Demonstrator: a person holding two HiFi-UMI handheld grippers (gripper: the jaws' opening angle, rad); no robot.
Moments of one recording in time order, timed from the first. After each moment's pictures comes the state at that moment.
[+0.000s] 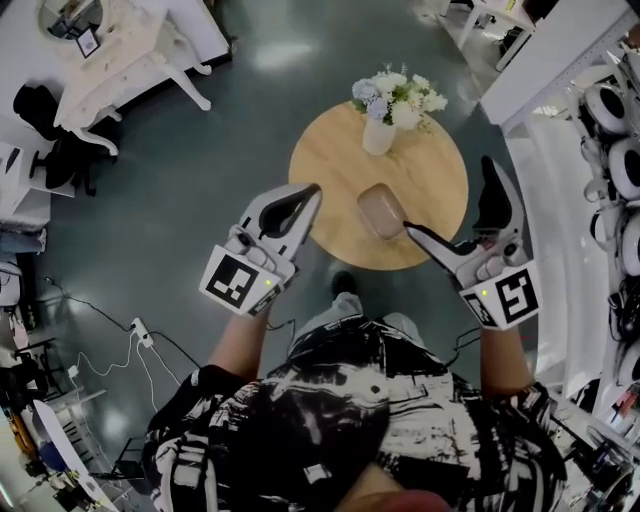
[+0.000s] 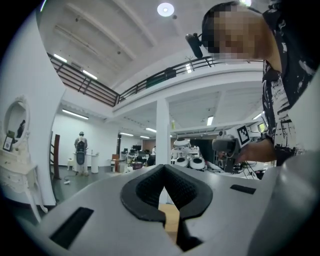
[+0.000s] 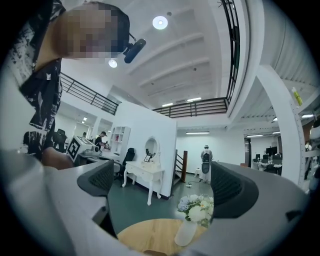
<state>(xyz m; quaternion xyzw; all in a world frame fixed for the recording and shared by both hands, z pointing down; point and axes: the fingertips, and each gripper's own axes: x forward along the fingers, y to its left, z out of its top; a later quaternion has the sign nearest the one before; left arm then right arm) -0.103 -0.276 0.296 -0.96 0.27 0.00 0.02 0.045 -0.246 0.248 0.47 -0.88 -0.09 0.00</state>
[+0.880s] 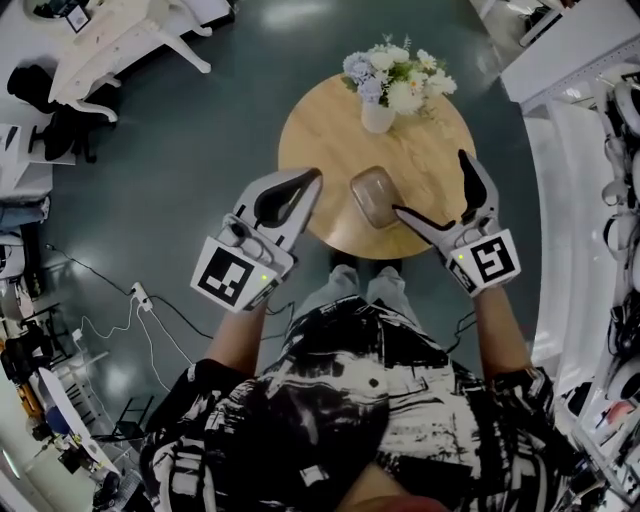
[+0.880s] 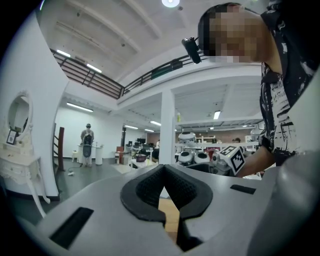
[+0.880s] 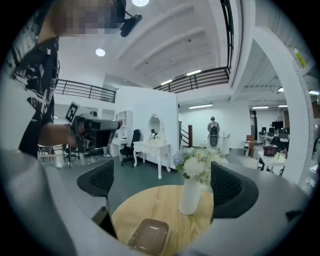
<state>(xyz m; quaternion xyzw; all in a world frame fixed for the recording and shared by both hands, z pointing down) -0.044 -0.321 0.331 -0.96 0.29 -0.03 -0.01 0.099 -0.321 0.402 0.43 -0.90 0.02 0.08</state>
